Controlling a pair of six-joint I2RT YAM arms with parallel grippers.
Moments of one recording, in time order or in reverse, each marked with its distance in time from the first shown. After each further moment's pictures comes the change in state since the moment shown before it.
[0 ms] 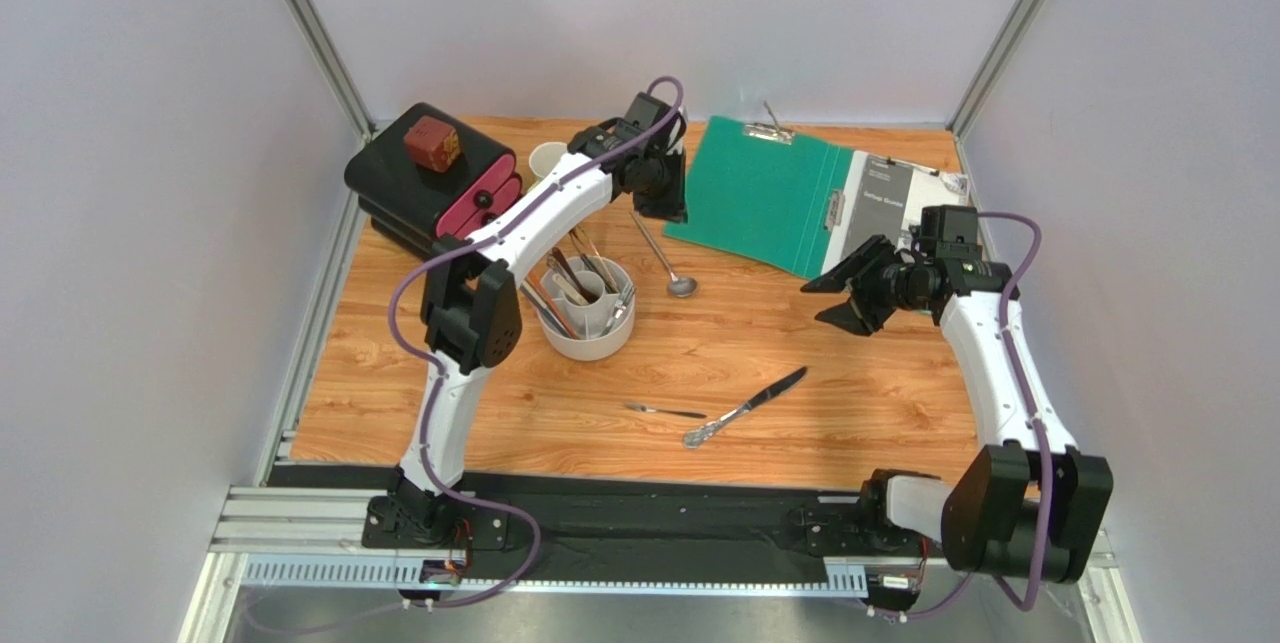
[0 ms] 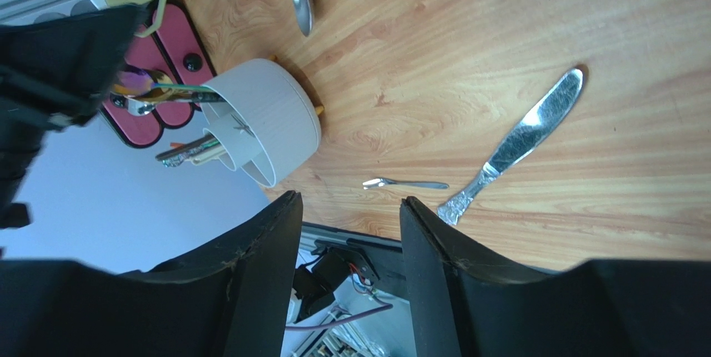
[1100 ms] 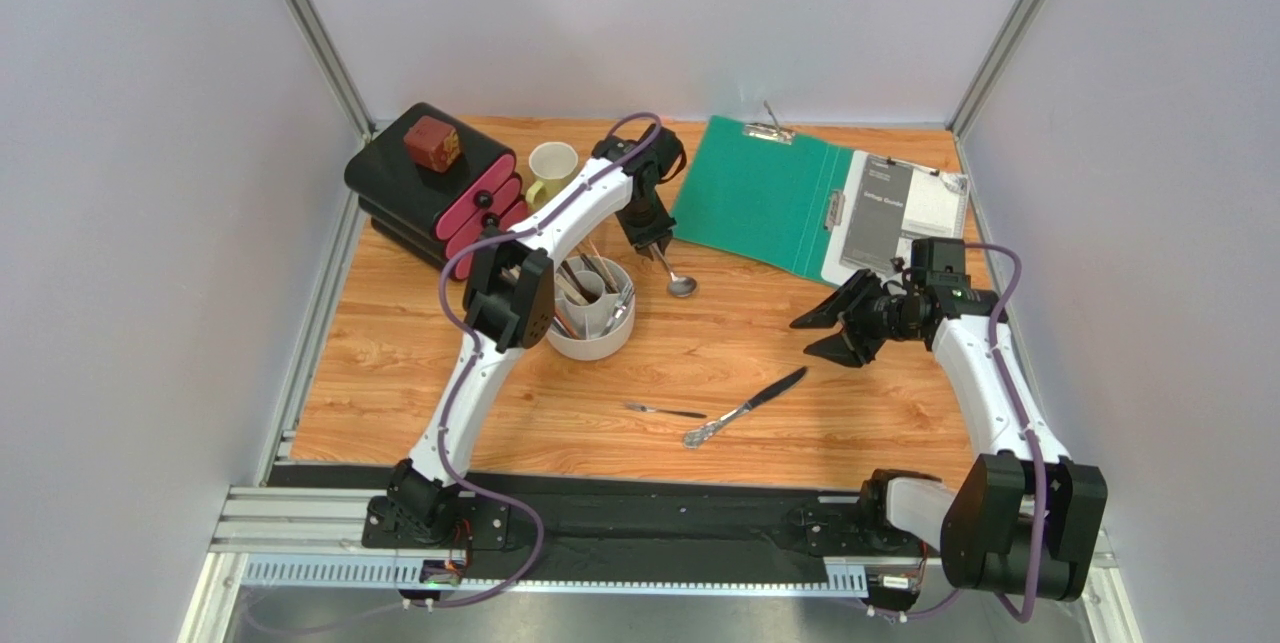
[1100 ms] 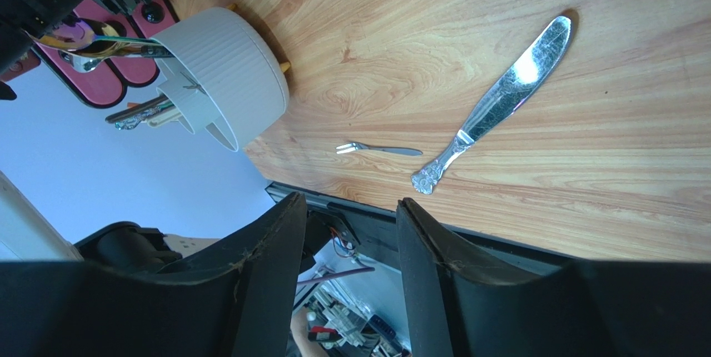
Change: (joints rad) left arm 0.031 0.331 0.218 -0.336 -0.148 -0.559; right arm -0.002 -0.015 -0.138 0.021 -0.089 -0.065
